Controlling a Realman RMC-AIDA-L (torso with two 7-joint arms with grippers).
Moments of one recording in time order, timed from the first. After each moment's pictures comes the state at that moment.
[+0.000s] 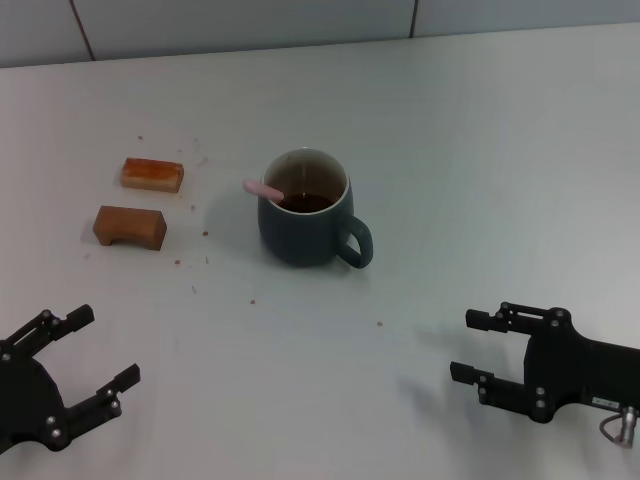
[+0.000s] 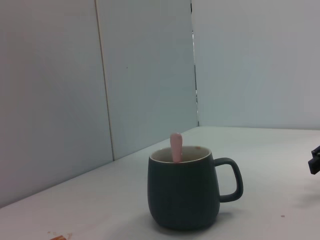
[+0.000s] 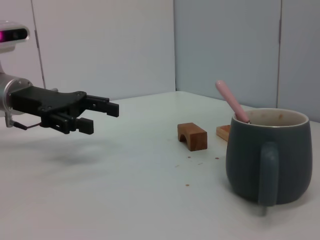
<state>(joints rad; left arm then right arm) -0.07 -1.99 0.94 0.34 1.45 1.61 -0.52 0.32 2.07 -0.56 -0.36 -2.06 -1.57 0.70</state>
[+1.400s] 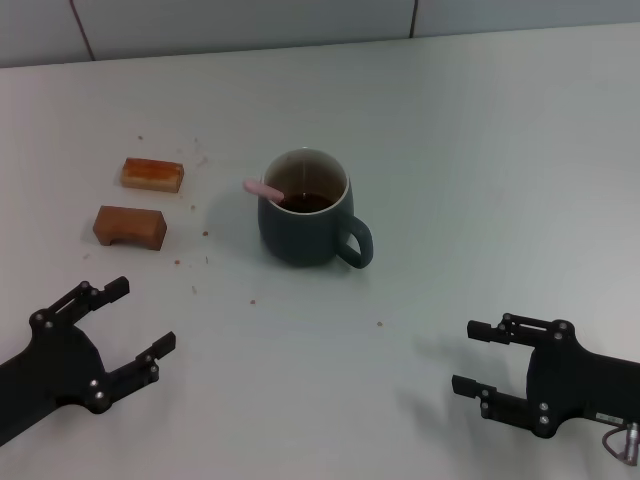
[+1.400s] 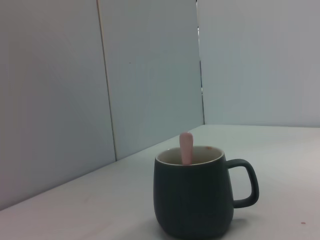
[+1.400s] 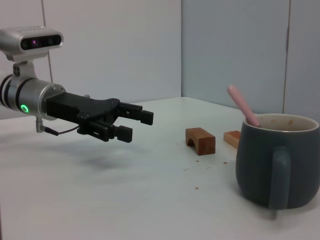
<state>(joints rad) -0.14 -2.03 0.94 0.33 1.45 1.53 -0.52 0.29 2.08 -0.56 -0.35 -2.06 -1.60 0.64</state>
